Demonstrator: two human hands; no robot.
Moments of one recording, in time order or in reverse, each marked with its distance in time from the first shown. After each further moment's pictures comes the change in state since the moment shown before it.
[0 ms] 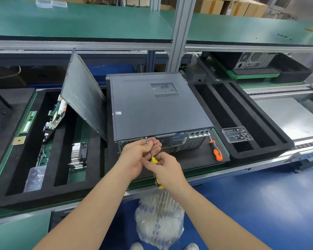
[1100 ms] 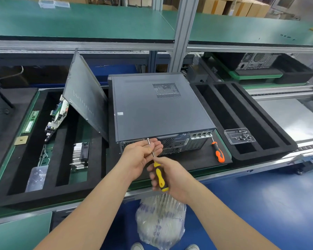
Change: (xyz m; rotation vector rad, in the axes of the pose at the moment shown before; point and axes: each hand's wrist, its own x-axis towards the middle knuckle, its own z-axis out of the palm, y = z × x) left_hand 0.004 0.001 -0.002 0.007 -0.025 -0.014; right_hand 0.001 0.001 -0.014 0.550 -0.404 0.358
